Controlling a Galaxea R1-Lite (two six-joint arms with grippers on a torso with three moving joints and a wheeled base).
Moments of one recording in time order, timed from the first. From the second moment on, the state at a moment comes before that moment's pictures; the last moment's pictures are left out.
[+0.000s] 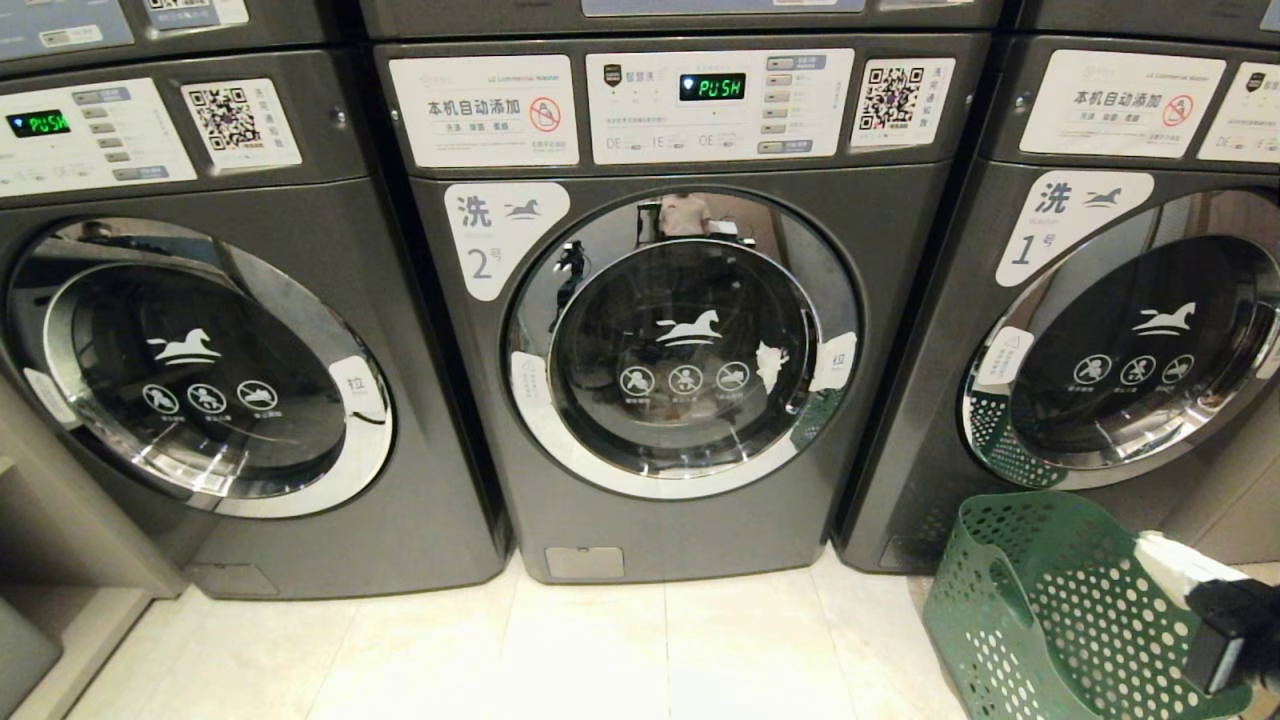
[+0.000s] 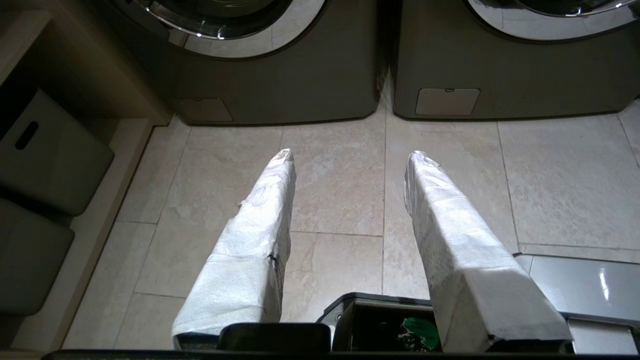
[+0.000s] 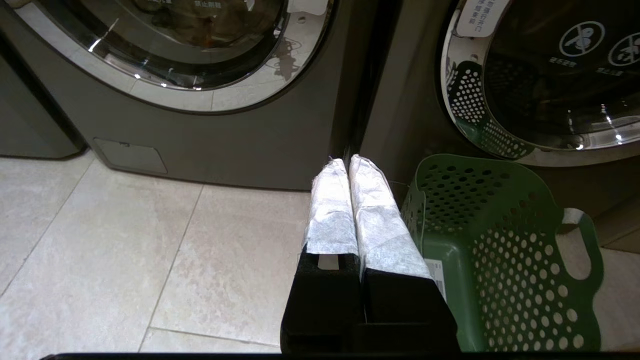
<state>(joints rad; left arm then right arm) 0.01 0.12 -0.62 0.78 0.17 0.11 -0.11 1.16 0.00 -1.02 0.20 -0.15</state>
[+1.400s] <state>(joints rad) 0.00 0.00 0.00 0.01 -0.02 0.06 0.01 0.00 0.00 -0.04 0.04 -0.09</state>
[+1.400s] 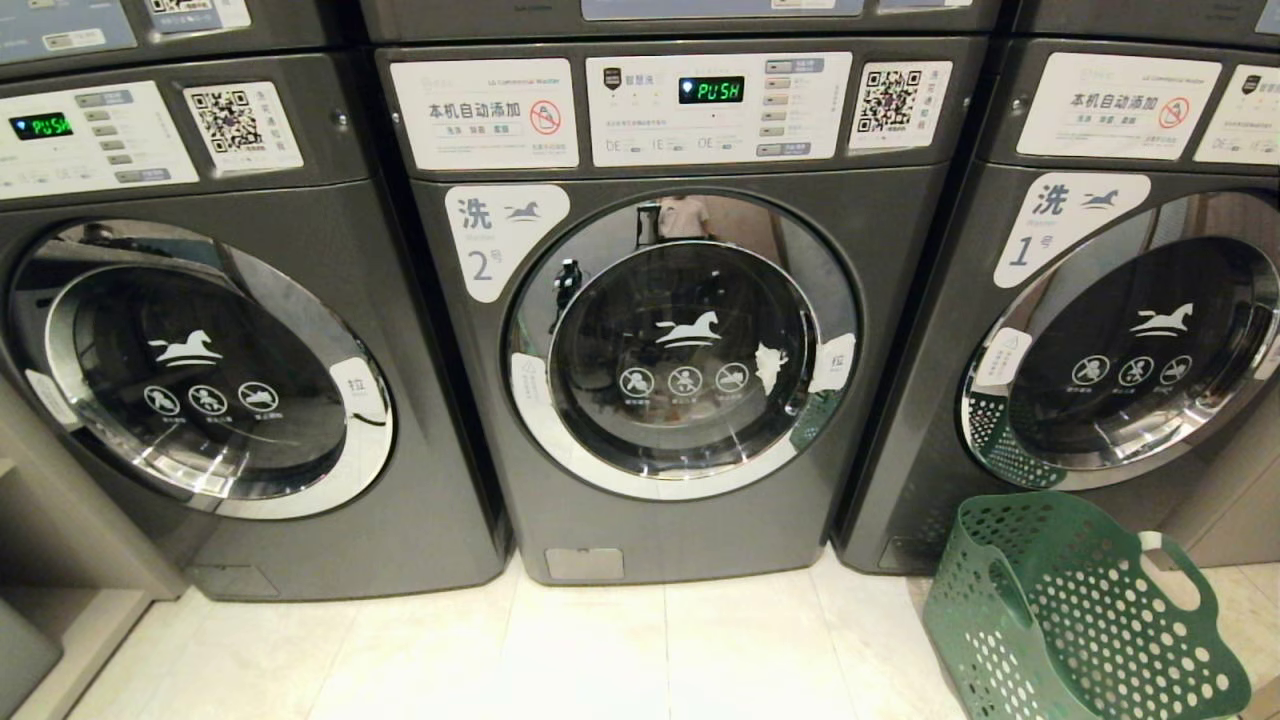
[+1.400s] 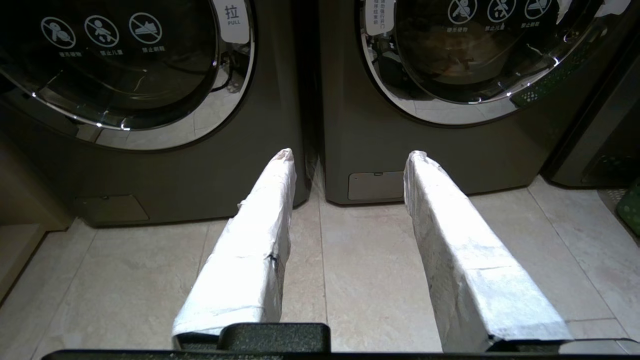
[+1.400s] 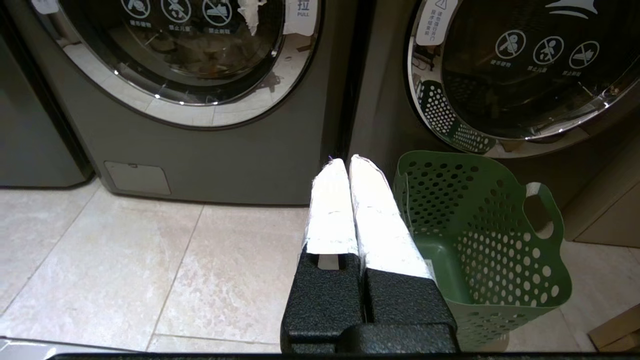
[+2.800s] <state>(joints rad) 0.00 0.00 0.00 0.01 -0.02 0.09 0.01 0.00 0.00 -0.04 0.04 -0.11</state>
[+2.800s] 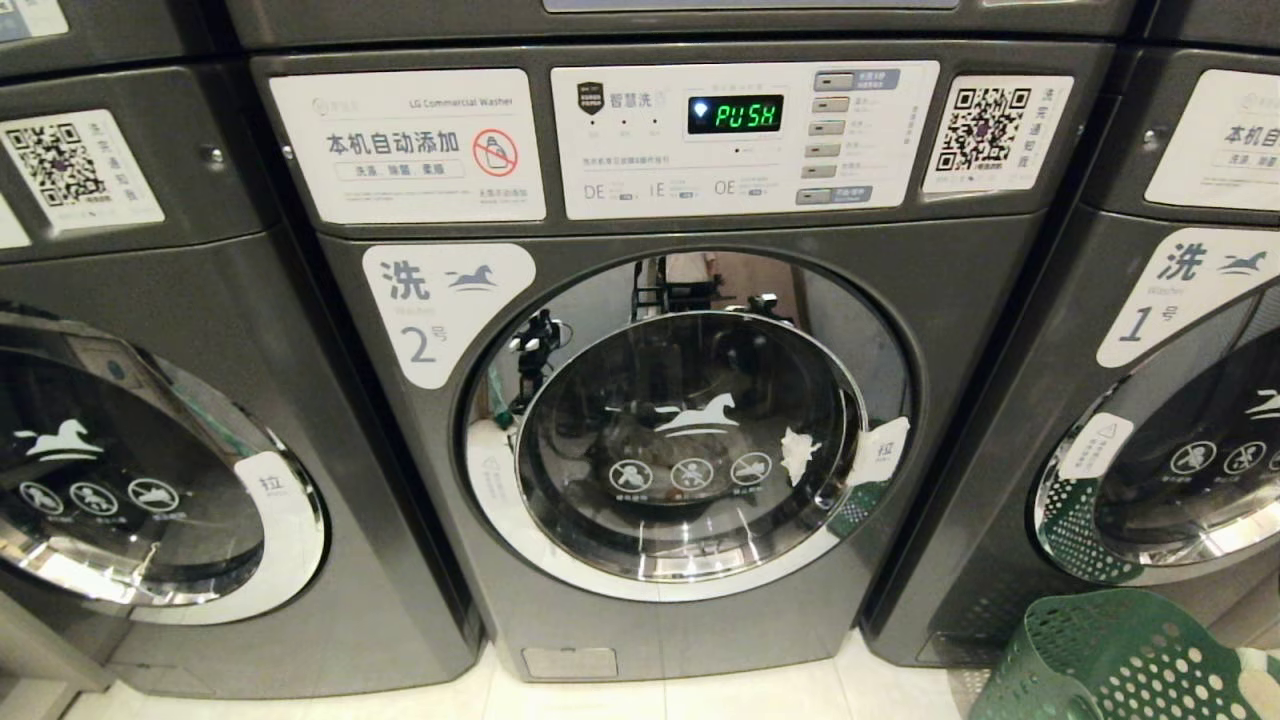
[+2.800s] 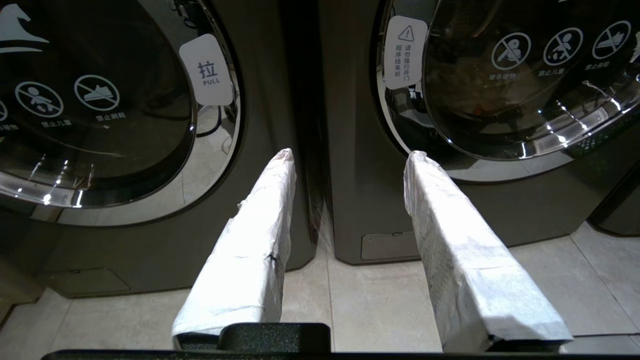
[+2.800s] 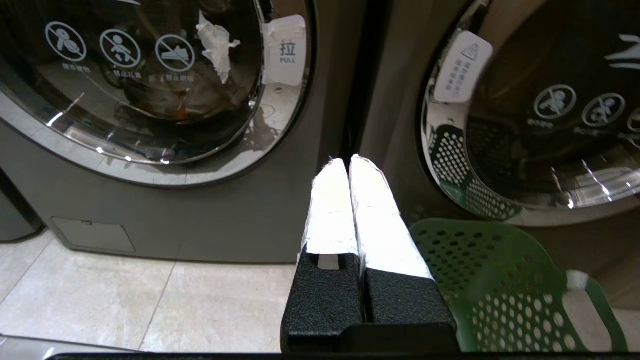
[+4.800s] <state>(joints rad) 0.00 0.00 0.00 0.01 -0.02 0.08 0.36 1.57 -1.14 -0.73 0.34 -0.16</state>
